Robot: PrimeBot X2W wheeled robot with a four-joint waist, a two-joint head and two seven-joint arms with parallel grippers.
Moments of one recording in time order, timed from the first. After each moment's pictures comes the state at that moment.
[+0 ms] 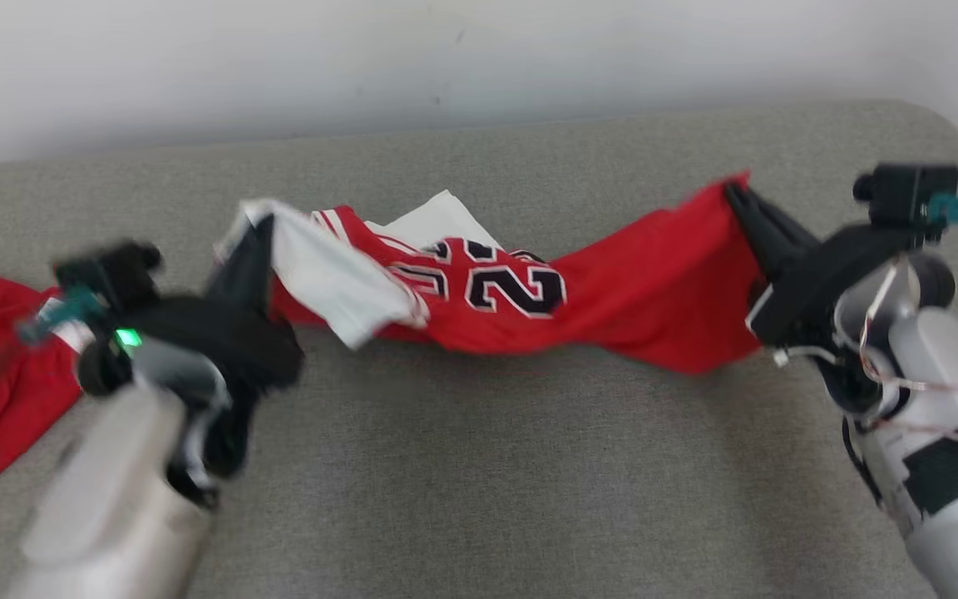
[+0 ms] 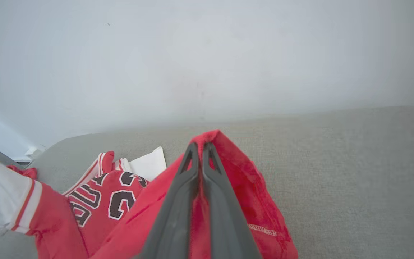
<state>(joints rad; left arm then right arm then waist) -0.62 0.26 -0.42 0.36 -0.84 0.10 -0.12 -0.69 -0.33 0.33 0.47 0.73 0.13 0.19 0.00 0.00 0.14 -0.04</state>
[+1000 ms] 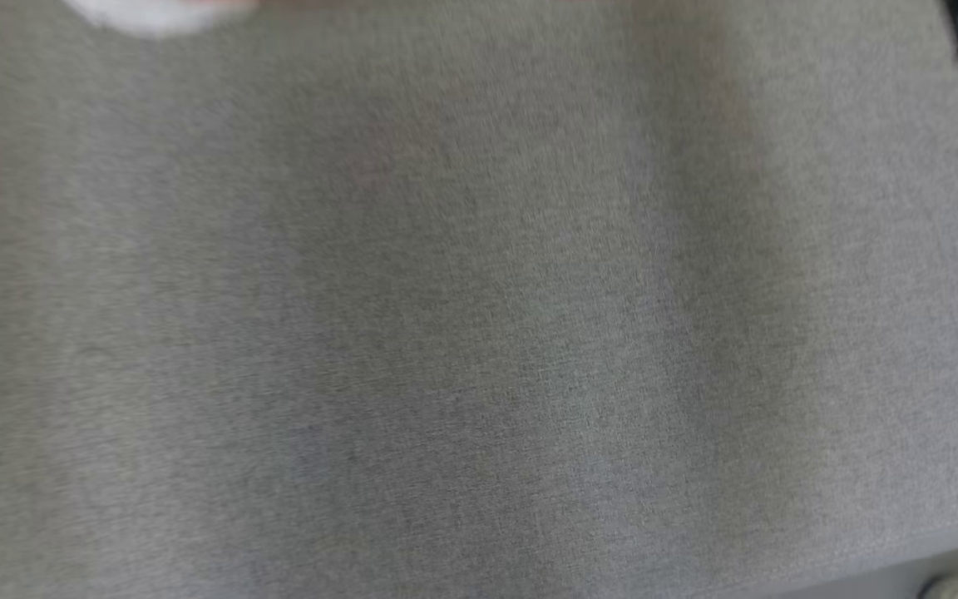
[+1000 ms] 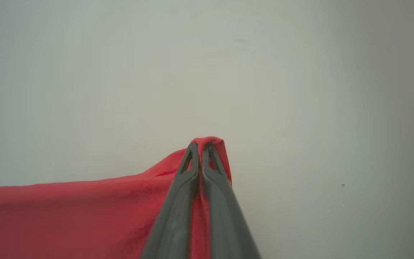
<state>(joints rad) -1.60 0.46 -0.33 0.43 -0.60 0.09 -0.22 -1.59 -0.17 0.22 0.84 0.63 0.13 -0.19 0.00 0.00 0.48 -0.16</state>
